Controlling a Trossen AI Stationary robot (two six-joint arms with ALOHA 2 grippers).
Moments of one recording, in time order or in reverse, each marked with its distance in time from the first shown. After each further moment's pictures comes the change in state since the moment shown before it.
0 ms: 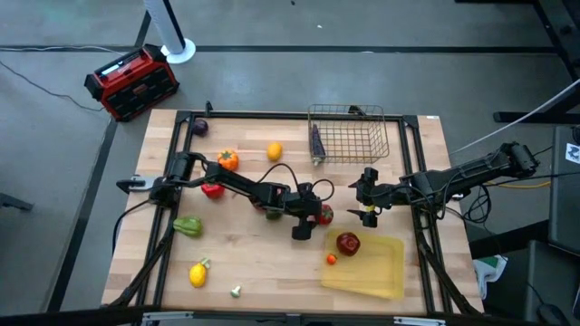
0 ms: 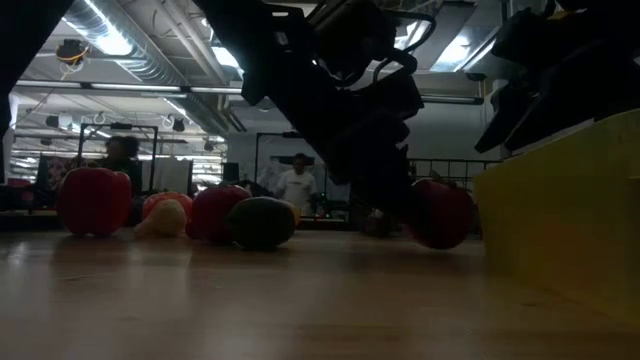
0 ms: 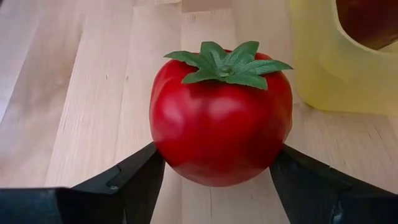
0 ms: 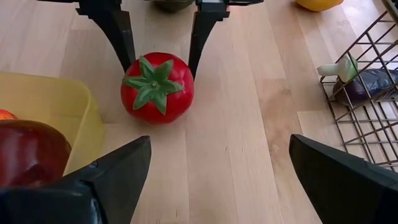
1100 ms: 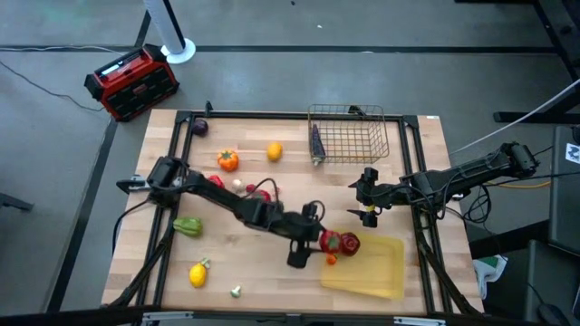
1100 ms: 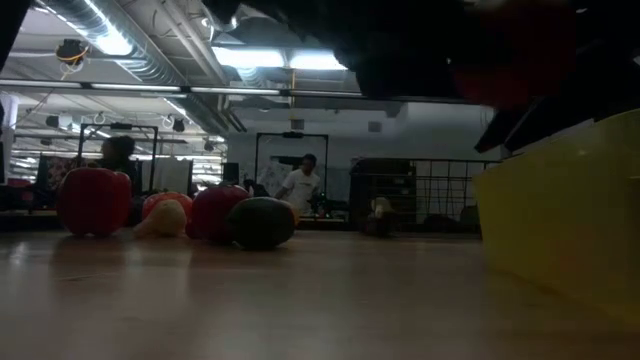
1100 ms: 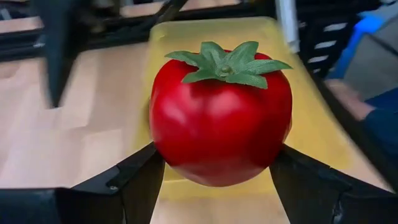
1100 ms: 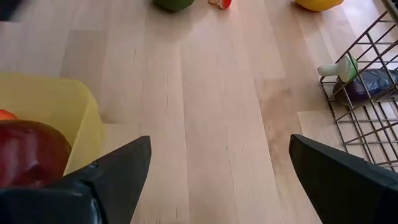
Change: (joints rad) left arm -0.197 -0.125 0.000 0.159 0.013 -0.026; right arm 0.000 0.000 0.000 0.000 0.000 0.000
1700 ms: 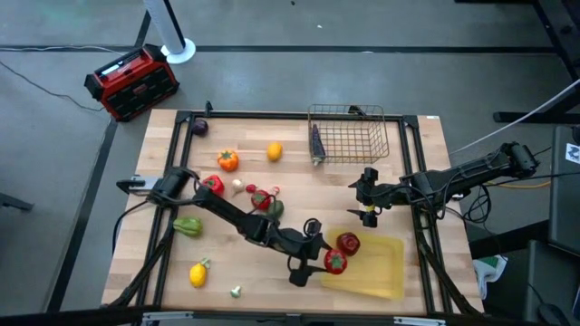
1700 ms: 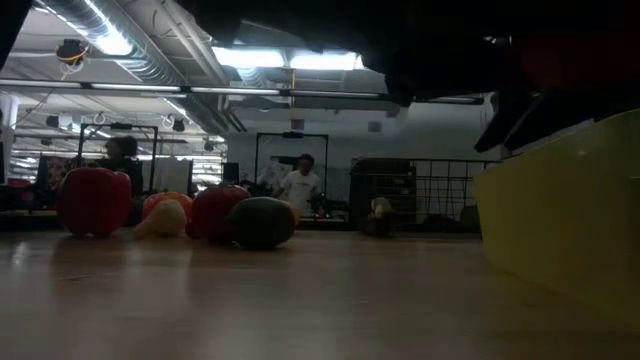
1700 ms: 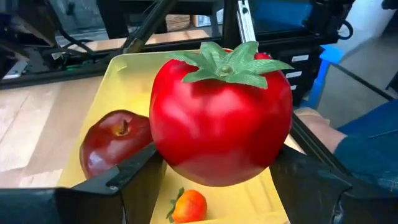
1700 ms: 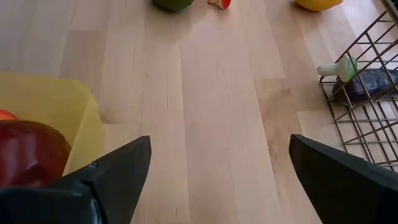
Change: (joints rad) left arm -0.064 0.121 0.000 0.273 0.000 -0.008; right arm 0.000 0.000 0.000 0.001 0.000 0.000
